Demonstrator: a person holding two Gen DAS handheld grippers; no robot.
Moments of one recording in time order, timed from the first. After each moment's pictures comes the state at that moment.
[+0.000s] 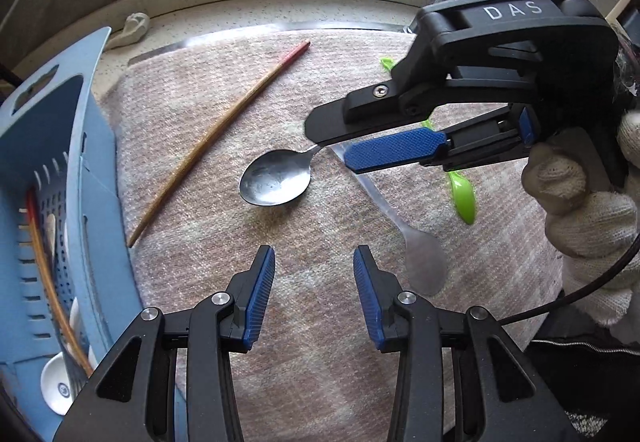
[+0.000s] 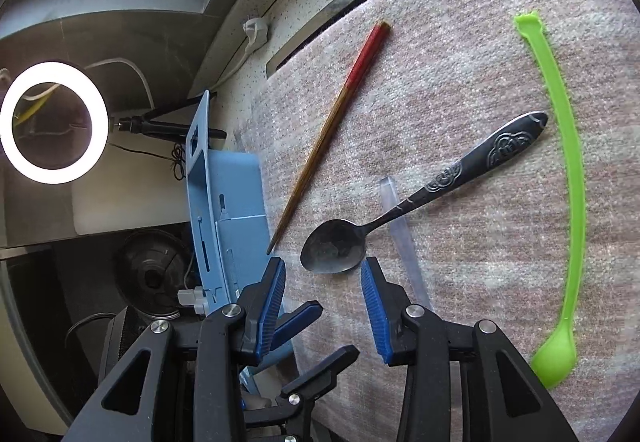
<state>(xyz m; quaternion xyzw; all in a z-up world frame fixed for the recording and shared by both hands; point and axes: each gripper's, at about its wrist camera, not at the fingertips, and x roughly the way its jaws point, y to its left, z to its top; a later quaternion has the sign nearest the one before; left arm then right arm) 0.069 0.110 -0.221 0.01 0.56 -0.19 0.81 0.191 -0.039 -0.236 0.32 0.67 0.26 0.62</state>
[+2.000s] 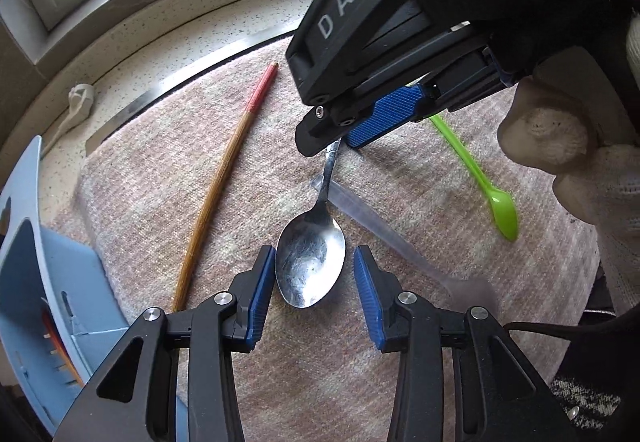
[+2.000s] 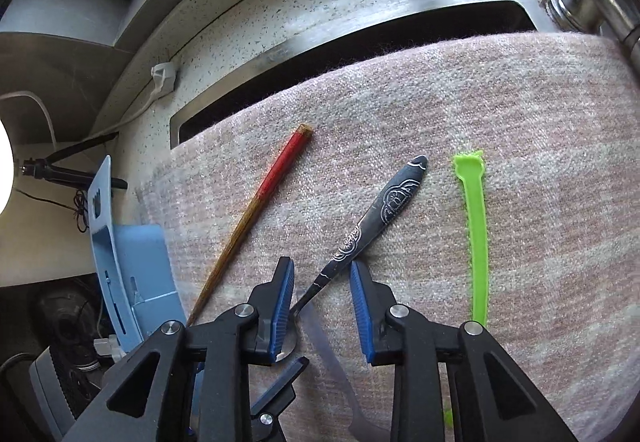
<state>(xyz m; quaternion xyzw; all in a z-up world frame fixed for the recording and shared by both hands) 0.164 0.038 -0.252 0.13 0.55 -0.24 0.79 0.244 -0.002 -0.231 0.17 0.70 0.10 0.69</state>
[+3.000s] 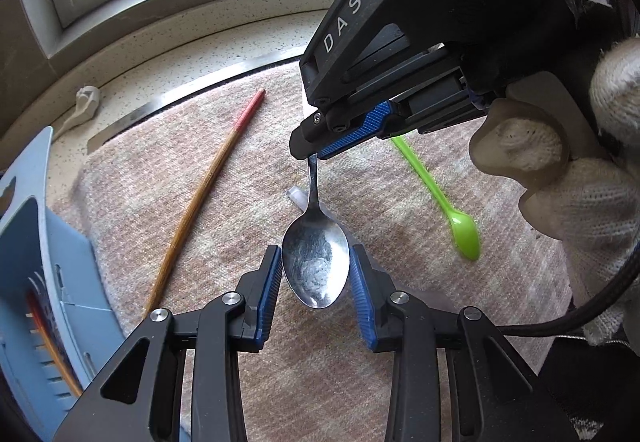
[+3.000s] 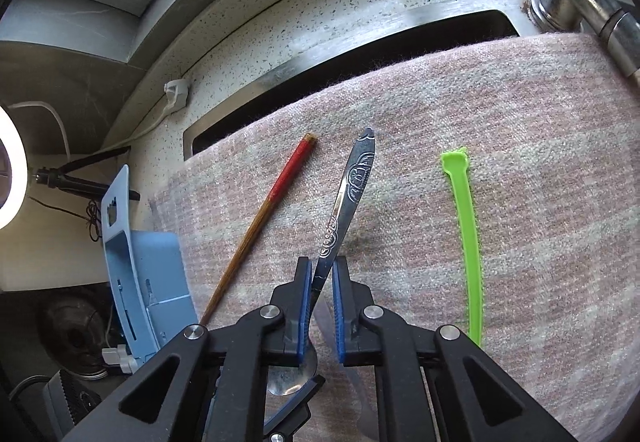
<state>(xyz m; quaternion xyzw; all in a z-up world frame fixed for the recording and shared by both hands) 0.122 0.051 -0.221 0.08 0.52 -0.24 0.82 0.226 -0.039 -0.206 0.22 0.67 0.11 0.70</state>
